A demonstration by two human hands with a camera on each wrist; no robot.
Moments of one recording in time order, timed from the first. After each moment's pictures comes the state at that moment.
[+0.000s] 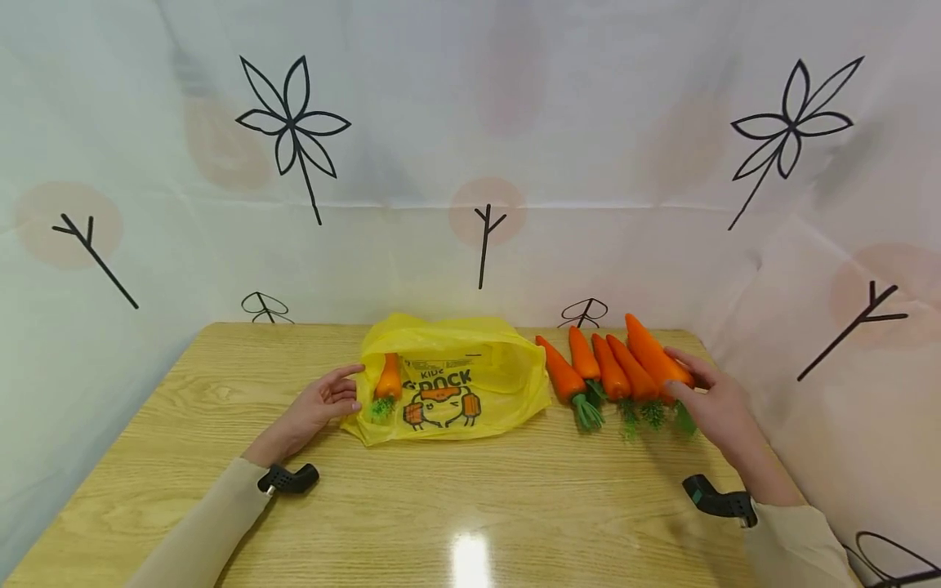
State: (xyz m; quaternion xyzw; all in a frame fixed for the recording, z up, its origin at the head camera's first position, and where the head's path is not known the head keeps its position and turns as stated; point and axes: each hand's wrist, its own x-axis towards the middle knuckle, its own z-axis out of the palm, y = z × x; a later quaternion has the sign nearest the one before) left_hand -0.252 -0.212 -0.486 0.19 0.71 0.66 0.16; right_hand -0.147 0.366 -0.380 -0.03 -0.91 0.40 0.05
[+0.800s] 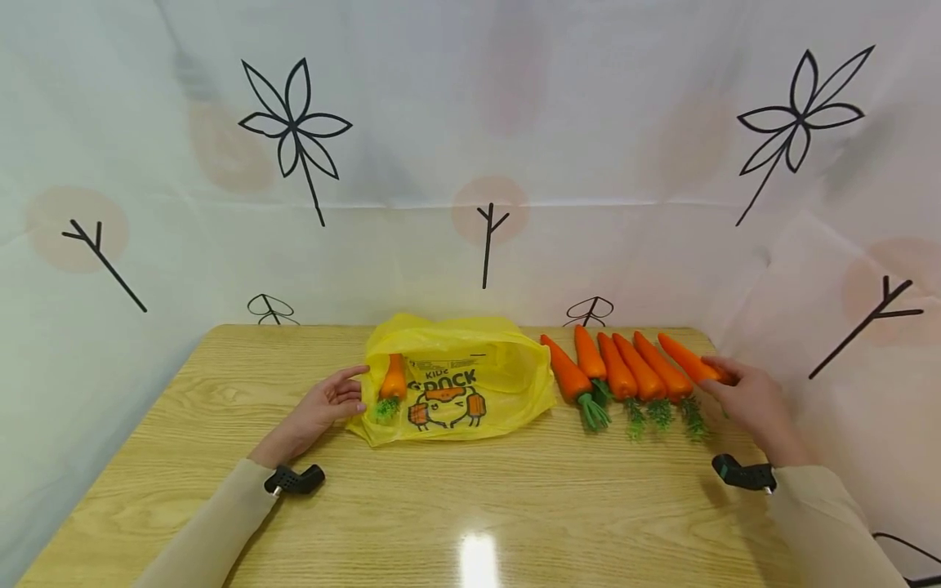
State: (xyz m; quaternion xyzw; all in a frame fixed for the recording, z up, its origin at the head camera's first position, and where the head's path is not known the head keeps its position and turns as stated) left_hand -0.251 -0.212 -0.486 0.18 0.71 0.66 0.16; right_hand -0.179 0.436 -0.416 -0.05 -0.95 0.31 0.02
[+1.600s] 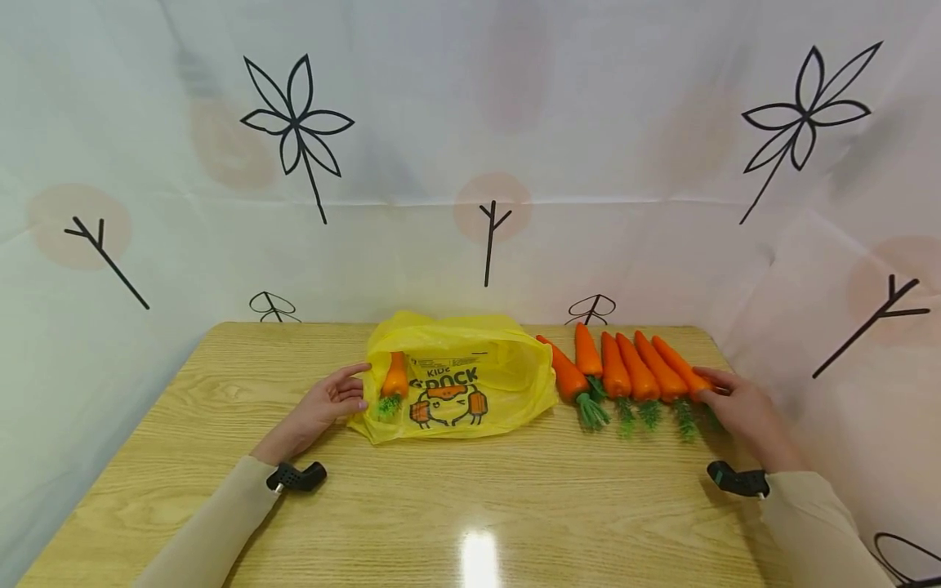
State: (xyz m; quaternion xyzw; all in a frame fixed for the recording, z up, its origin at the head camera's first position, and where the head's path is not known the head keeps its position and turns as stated) left_hand -0.253 -0.211 -0.485 0.17 0.71 0.66 0.16; right_hand -0.183 0.437 -0.438 -0.05 -0.94 0.32 0.00
